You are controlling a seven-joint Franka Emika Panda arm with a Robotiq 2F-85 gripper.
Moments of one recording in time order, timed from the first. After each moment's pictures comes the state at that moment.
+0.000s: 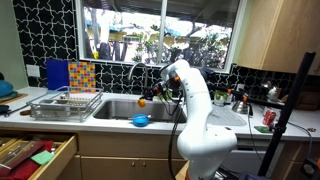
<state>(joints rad) -0.55 0.64 -0.21 -1.39 1.08 1.30 -0.37</state>
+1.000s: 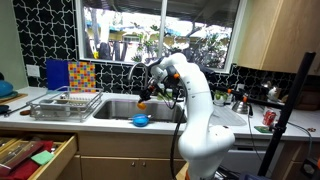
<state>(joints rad) -0.43 0.53 -0.20 -1.42 0.74 1.45 -0.56</state>
